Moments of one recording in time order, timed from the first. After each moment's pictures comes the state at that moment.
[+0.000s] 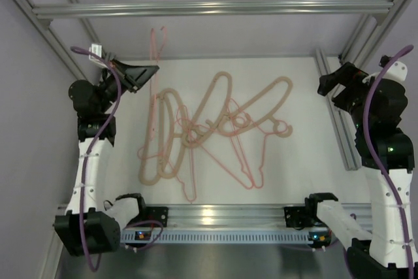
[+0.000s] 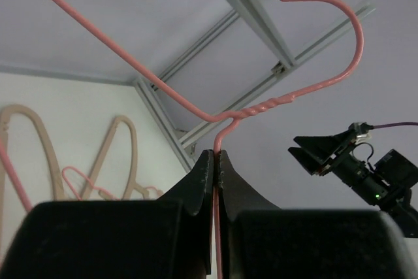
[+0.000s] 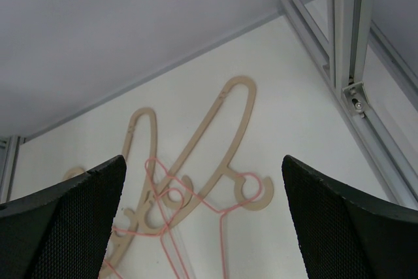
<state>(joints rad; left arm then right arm) 0.10 1.05 1.01 0.32 0.82 -1.07 0.05 0.85 1.36 -0.73 0.15 0.46</state>
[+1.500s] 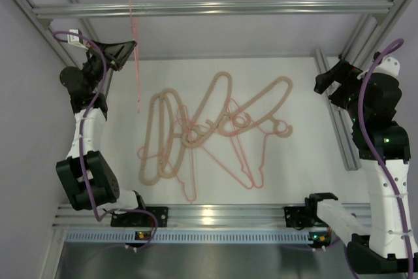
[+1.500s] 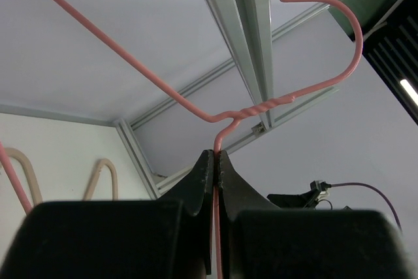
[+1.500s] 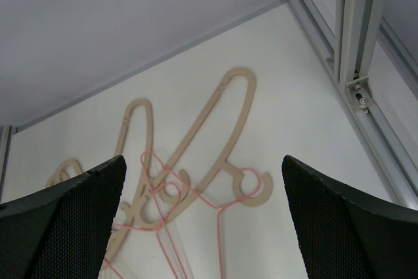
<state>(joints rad) 0.31 1.43 1.14 0.85 0.87 -1.52 0.05 0.90 1.36 -0.72 0.13 0.45</state>
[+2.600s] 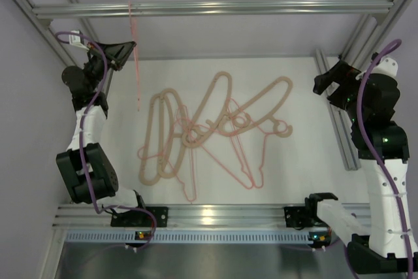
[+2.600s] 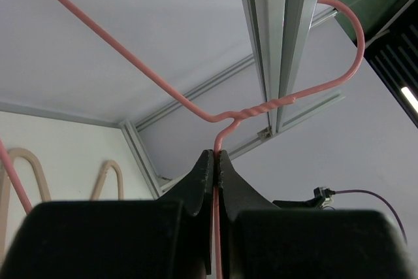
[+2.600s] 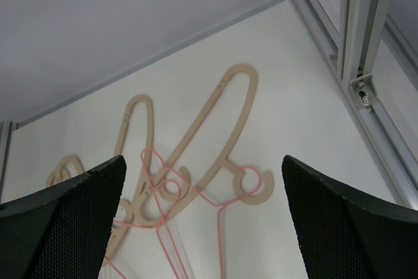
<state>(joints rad) 0.32 1.50 1.14 0.90 0.87 -1.53 0.05 0.90 1.35 -0.72 0.12 0.45</state>
